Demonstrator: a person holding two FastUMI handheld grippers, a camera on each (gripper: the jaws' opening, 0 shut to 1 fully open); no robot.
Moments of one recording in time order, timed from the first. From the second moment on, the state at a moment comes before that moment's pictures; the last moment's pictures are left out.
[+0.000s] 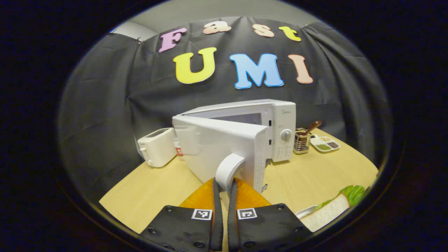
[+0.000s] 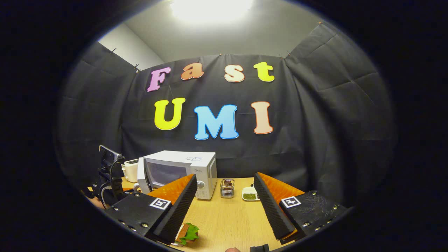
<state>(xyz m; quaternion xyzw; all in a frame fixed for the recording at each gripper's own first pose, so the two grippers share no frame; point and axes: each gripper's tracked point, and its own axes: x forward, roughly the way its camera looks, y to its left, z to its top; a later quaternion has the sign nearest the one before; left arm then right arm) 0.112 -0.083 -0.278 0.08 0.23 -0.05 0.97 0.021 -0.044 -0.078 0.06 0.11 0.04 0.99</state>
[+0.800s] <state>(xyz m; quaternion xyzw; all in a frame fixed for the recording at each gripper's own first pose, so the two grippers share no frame) 0.091 0.047 -0.280 0.05 0.23 -0.05 0.97 0.033 0.078 -0.063 0.07 0.10 0.07 0.99</state>
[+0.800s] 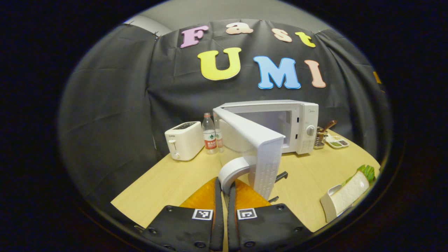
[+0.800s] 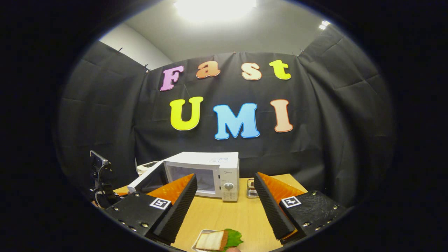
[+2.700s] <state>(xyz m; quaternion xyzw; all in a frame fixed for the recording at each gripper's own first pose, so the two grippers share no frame) 0.015 0.152 -0.181 0.02 0.17 -0.01 0.98 0.059 0.120 -0.124 0.07 0.21 0.11 0.97</state>
